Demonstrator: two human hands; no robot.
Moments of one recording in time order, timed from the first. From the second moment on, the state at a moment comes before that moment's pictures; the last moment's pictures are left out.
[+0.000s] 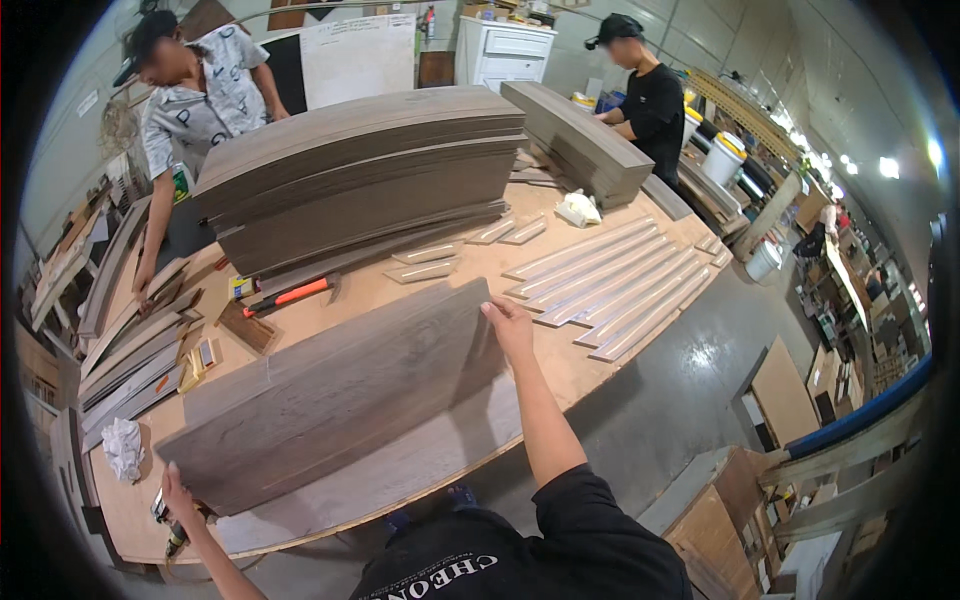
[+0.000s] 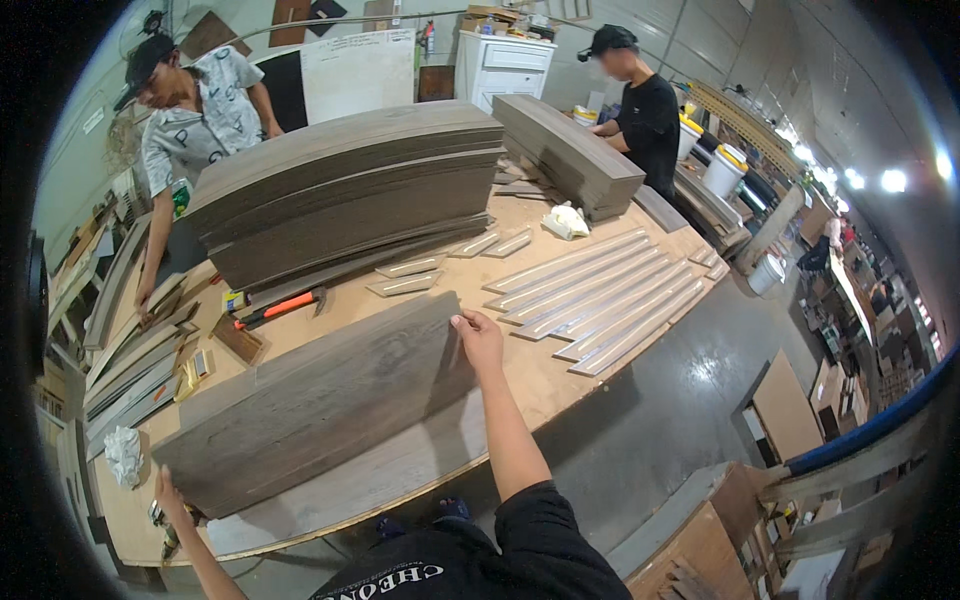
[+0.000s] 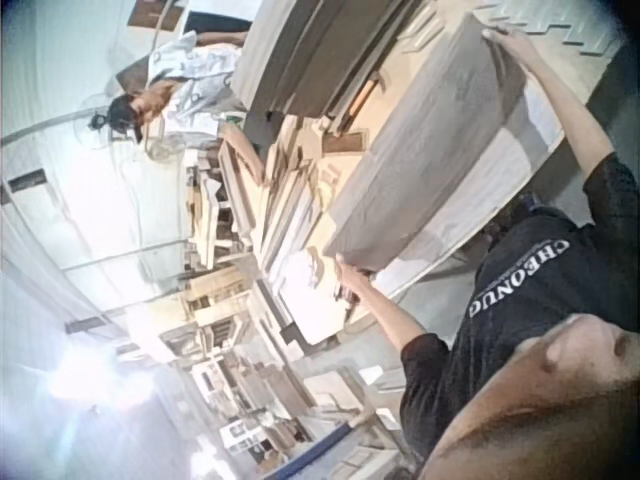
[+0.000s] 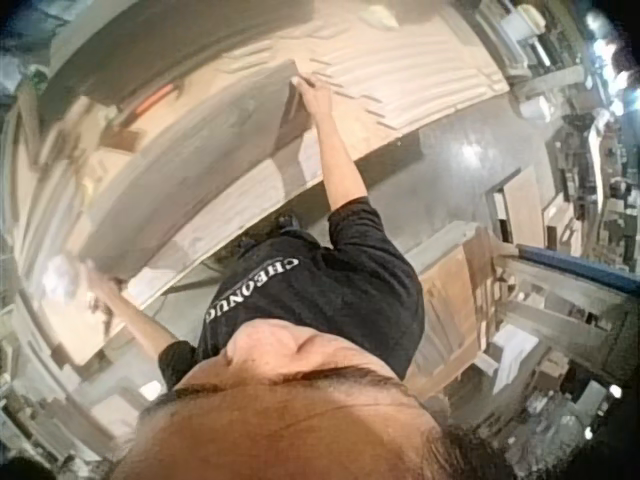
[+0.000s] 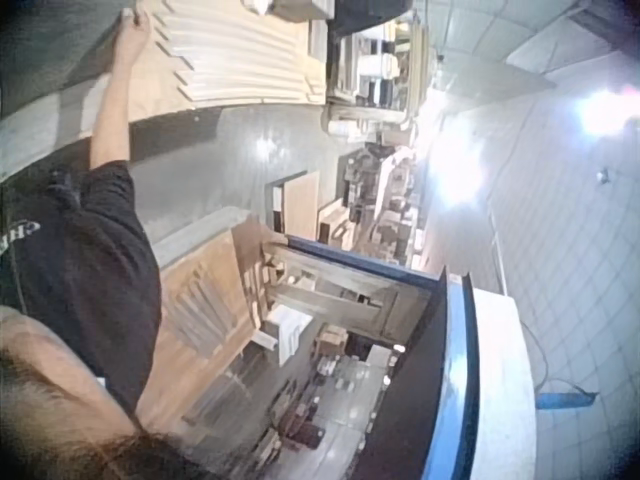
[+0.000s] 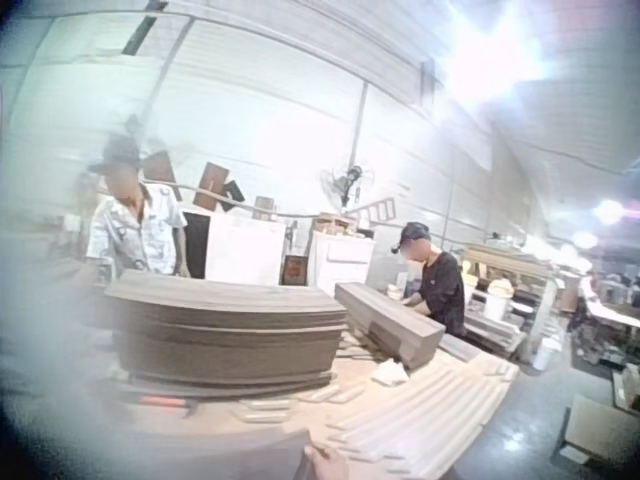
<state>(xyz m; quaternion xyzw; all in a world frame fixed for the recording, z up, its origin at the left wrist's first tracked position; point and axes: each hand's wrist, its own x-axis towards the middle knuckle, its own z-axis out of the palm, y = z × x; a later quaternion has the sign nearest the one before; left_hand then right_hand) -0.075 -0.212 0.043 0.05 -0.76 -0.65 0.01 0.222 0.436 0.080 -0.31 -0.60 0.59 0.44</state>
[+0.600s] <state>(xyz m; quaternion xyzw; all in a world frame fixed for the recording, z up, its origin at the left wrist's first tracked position) -0.101 -0.219 -0.039 0.03 -0.89 -0.45 -0.01 0.249 0.428 0.020 -0.52 -0.77 0.29 0.23</state>
